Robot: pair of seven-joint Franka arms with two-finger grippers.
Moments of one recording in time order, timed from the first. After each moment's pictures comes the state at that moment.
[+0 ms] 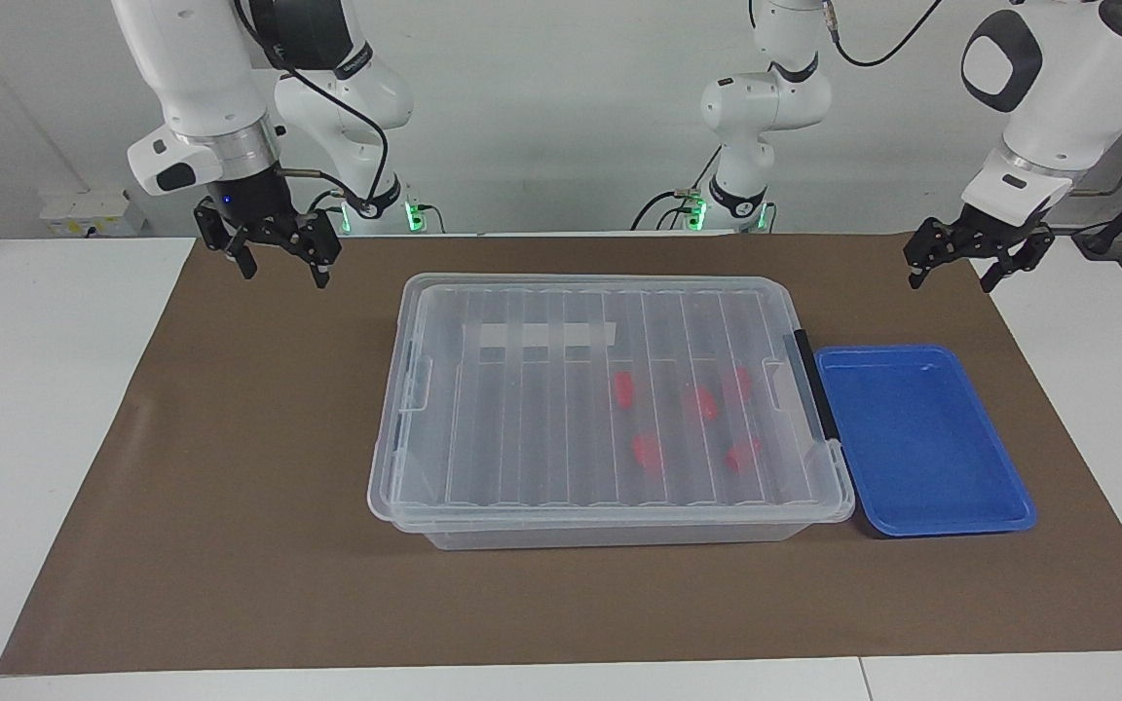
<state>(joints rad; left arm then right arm) 0.03 -0.06 0.04 -1.77 0.03 1.75 0.26 -0.02 -0.07 0.12 -1.66 -0.03 1.68 0.30</state>
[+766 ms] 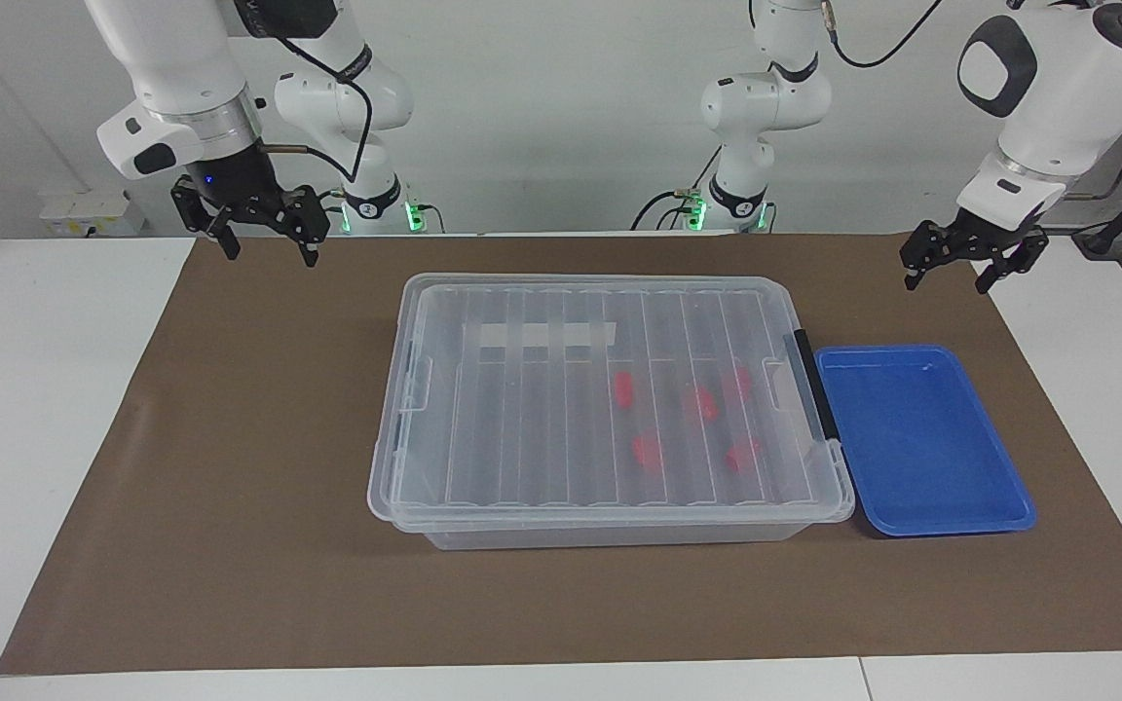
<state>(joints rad) 0.03 -0.07 0.04 -1.80 0.03 1.78 0.26 -0.02 0.01 0.12 -1.51 -0.04 1.52 0.23</state>
